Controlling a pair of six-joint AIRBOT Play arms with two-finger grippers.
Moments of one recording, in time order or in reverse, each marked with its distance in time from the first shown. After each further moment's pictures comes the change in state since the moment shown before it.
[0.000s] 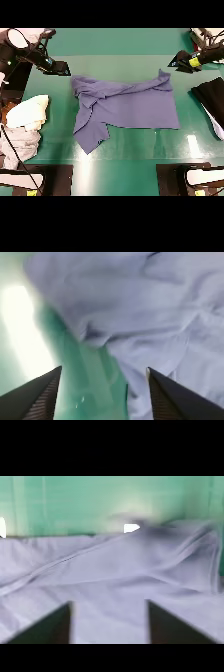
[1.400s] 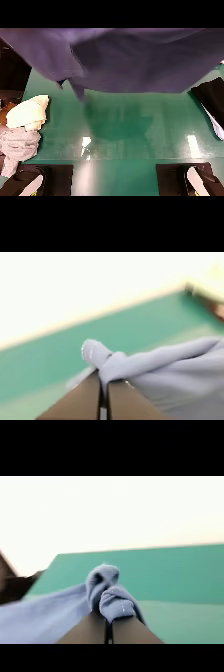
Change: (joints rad) left arm 0.000 0.702 0.383 -0.107 0.079 0.026; right arm -0.328 0.809 -0.082 0.410 -0.133 -0.206
